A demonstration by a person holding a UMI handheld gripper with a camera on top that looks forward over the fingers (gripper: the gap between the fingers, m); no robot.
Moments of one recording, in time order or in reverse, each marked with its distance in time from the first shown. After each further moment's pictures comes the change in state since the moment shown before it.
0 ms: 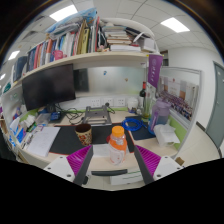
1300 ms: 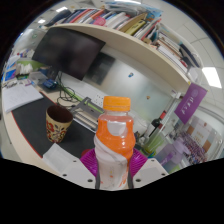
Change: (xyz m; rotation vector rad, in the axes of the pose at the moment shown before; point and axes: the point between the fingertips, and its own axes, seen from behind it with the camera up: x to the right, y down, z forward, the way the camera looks) arm 0.025 -0.018 0.207 0.156 0.033 -0.593
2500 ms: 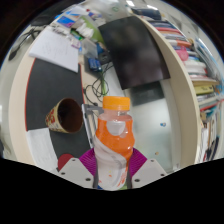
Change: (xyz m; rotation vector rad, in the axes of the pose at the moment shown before) arm -0.031 -0.099 0.052 0.090 -0.174 -0.817
